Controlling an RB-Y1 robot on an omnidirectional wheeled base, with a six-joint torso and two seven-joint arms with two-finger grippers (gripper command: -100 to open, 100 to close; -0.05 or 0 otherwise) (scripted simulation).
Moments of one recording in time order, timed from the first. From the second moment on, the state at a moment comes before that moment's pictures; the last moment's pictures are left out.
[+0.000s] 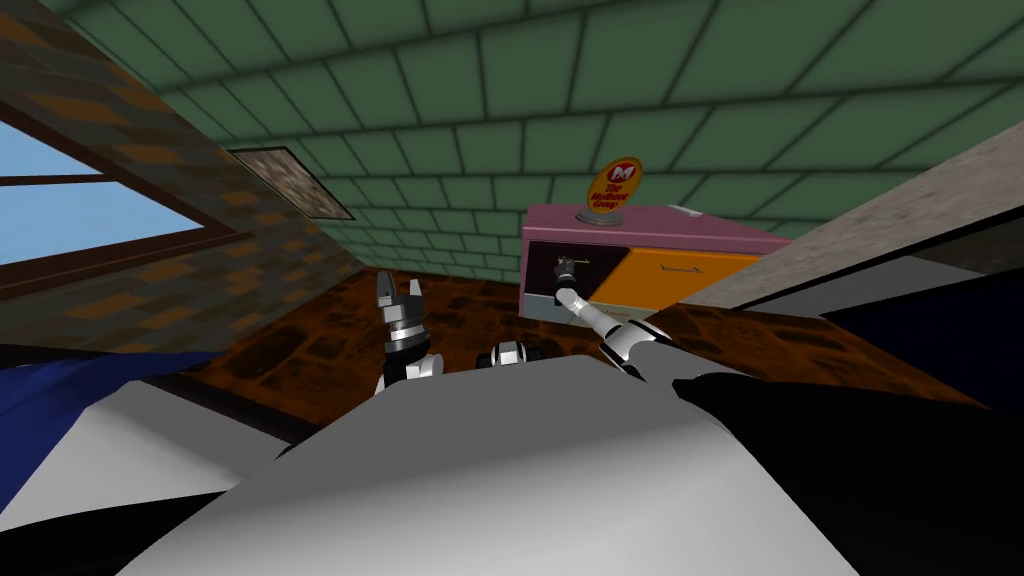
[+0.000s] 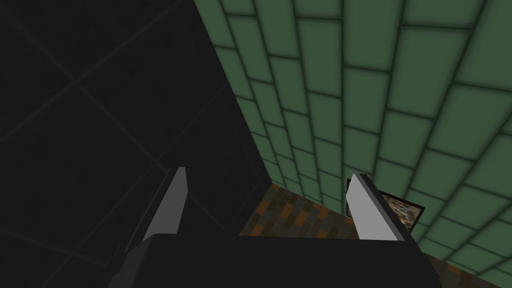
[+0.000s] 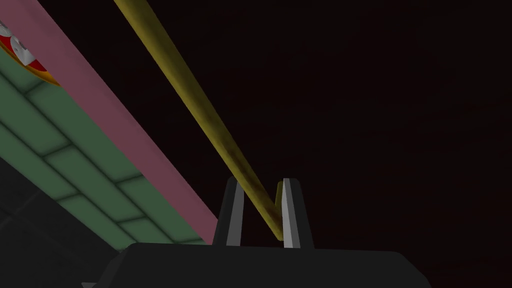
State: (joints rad) left arm 0.53 0.01 -0.03 -2.21 -0.03 -0.50 0.00; right arm -0.44 -0.54 0.49 -0.99 1.65 0.67 0.26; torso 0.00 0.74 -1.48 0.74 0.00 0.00
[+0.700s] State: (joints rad) left arm 0.53 0.01 -0.03 -2.21 -0.03 -0.50 0.00; right arm -0.28 -0.43 0.30 -1.17 1.71 0.64 0.41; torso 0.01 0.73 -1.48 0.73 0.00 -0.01
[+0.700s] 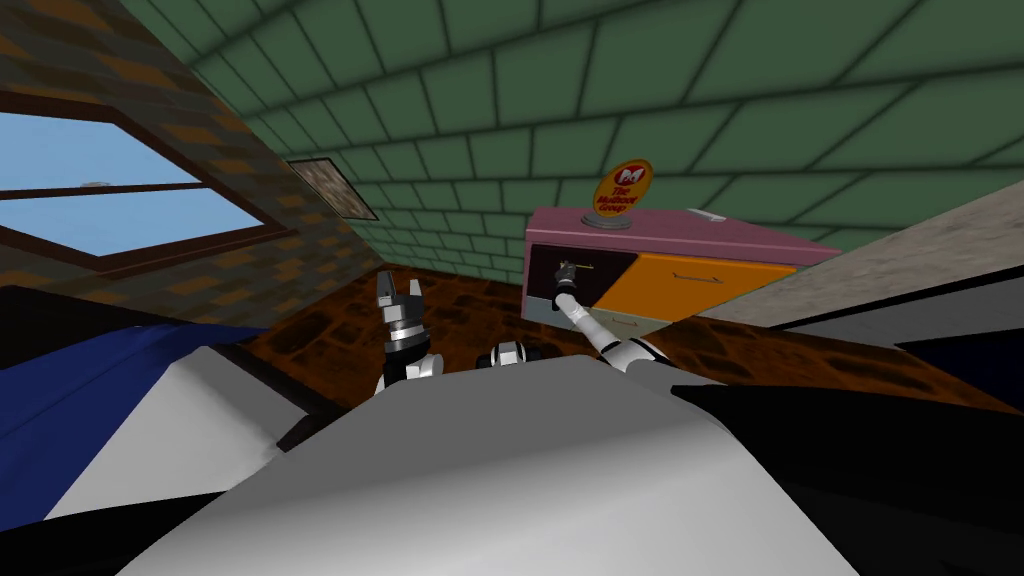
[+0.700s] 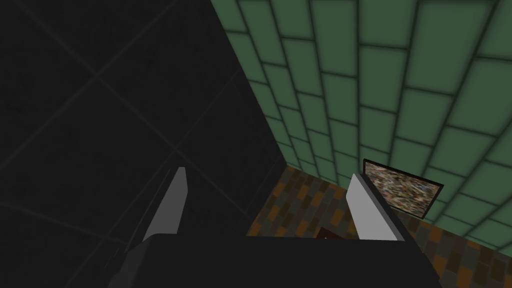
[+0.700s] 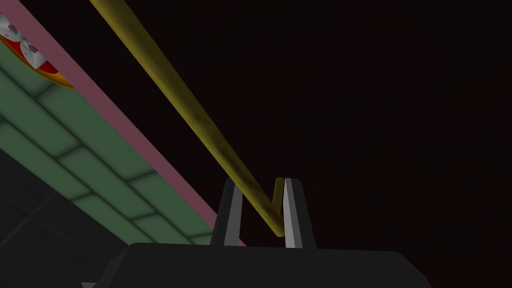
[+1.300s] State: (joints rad) left arm 0.53 0.01 -0.03 -2.21 -0.03 -0.50 0.00; right arm -0.12 -0.31 0.11 -1.35 1.78 0.60 0.55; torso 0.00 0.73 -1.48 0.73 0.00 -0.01
